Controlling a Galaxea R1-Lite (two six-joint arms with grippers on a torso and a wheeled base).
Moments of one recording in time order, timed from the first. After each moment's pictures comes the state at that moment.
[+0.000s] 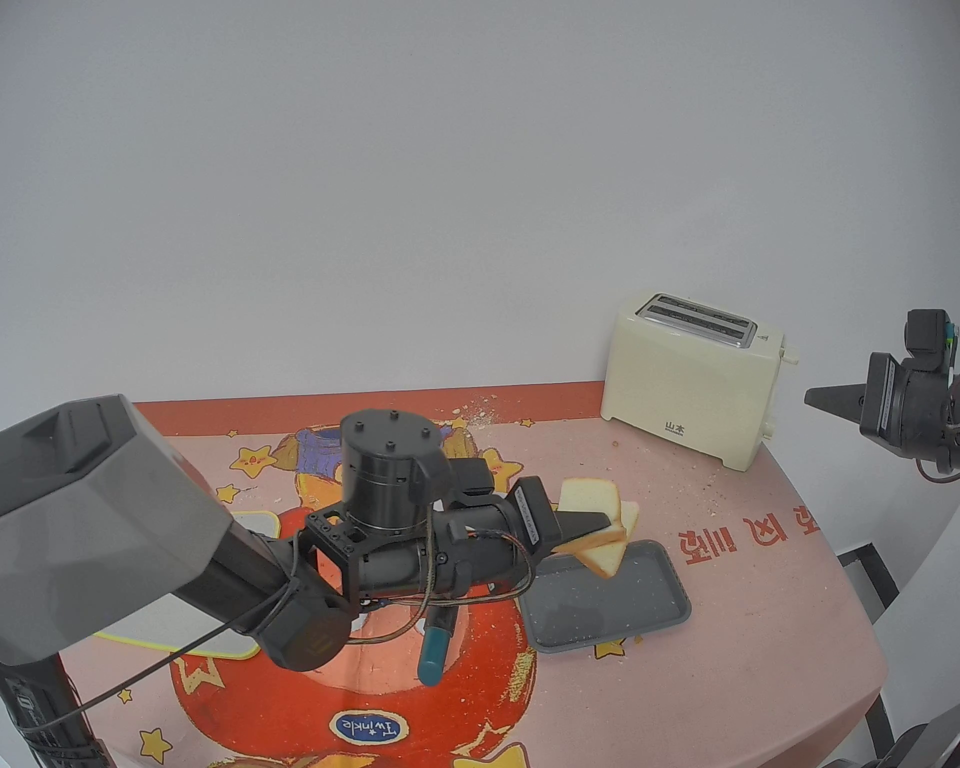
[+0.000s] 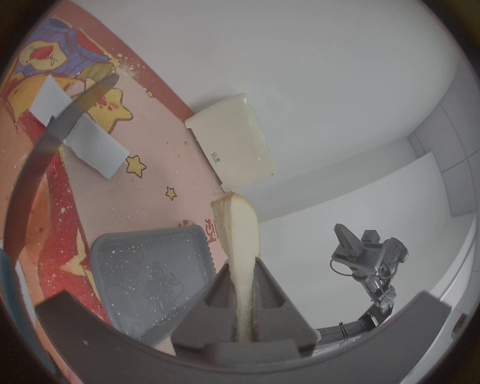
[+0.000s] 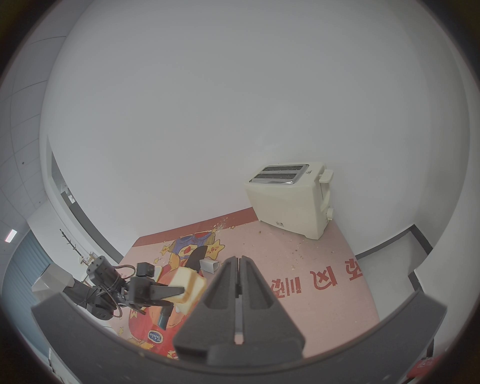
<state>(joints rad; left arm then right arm) -0.72 2.09 -0.90 -0.94 -0.48 -1.13 0.36 1.29 -0.94 0.12 0.02 0.44</state>
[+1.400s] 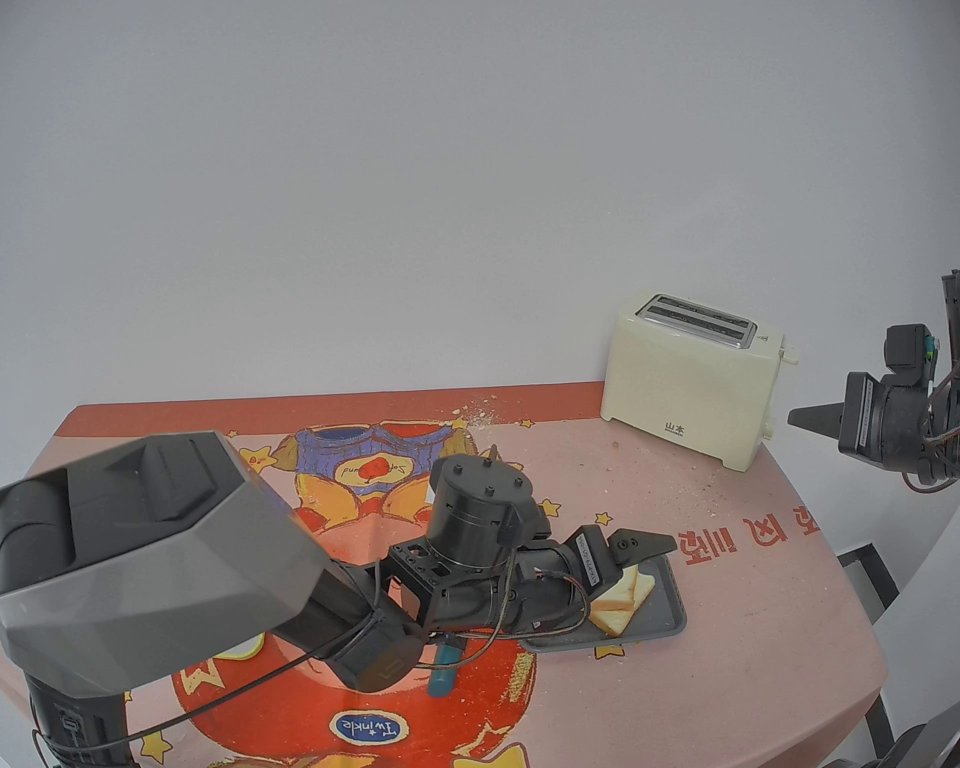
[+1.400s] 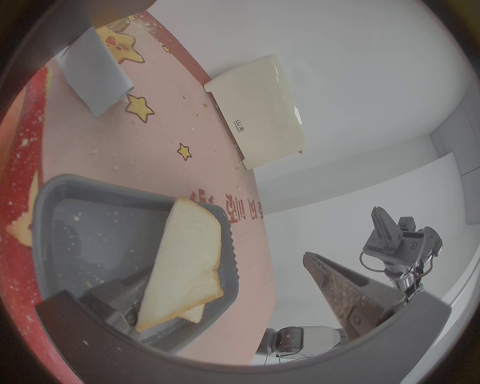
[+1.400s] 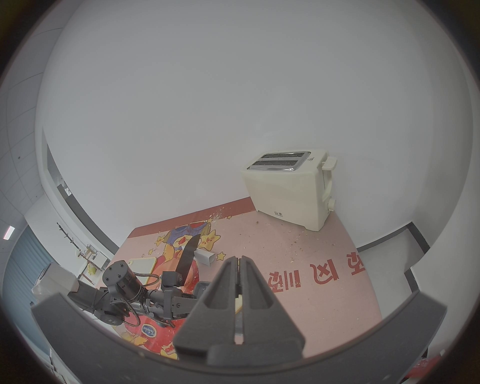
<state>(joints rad) -0.80 2.19 -0.99 -0.83 -0.42 -1.13 0.38 1.33 -0.93 0.12 0.01 0.44</state>
